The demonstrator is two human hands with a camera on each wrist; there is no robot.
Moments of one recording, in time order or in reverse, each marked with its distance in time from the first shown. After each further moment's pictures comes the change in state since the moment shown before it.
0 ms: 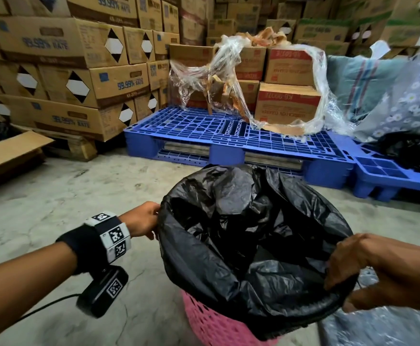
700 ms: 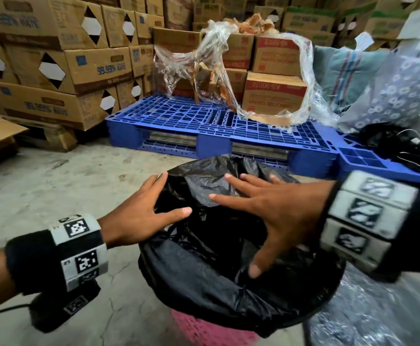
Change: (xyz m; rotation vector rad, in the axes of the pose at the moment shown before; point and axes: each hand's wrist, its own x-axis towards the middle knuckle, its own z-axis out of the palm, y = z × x) left_hand -0.060 0.059 0.018 0.360 0.076 0.173; right_hand 0.124 -0.045 -0.016 -0.395 -0.342 0.159
